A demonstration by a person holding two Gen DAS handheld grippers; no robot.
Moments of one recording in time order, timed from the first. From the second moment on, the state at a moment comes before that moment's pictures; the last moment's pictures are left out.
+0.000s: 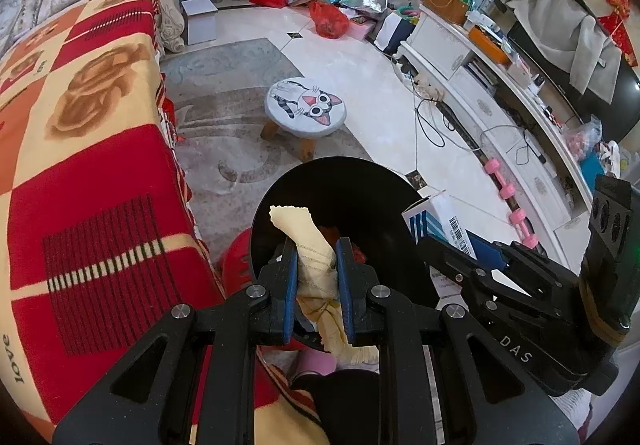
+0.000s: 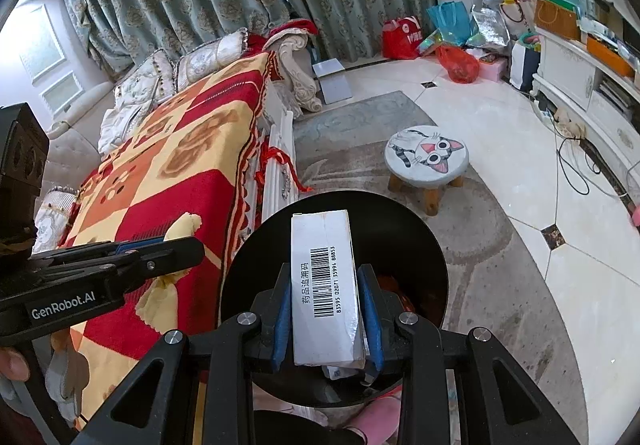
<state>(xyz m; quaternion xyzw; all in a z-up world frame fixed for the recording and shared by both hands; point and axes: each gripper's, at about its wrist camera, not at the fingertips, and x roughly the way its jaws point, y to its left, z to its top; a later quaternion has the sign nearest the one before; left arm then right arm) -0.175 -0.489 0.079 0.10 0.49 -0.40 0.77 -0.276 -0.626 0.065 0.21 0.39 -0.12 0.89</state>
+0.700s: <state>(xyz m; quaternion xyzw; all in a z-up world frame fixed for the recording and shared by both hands) -0.178 -0.504 0.070 0.10 0.49 -0.41 0.76 -0.272 -0.633 0.054 0.22 0.40 -0.13 0.88</state>
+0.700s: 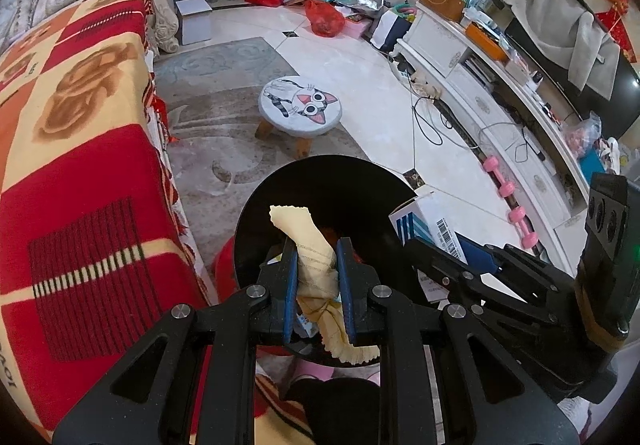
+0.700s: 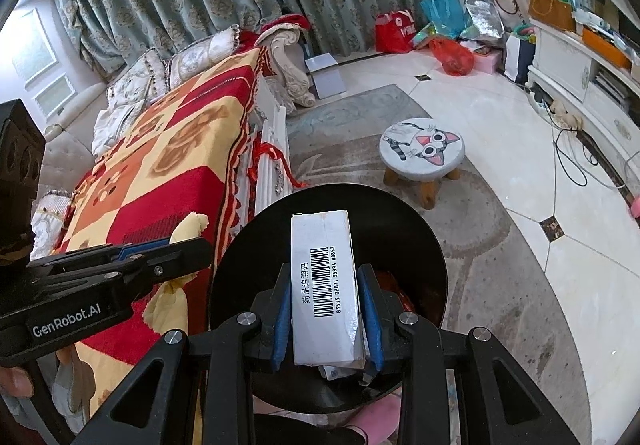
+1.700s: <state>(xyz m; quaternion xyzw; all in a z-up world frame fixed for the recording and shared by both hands) -0.219 -0.415 0.146 0.09 0.34 -0.35 0.87 -0.301 -0.576 0.126 0.16 0.32 -0.20 0.91</state>
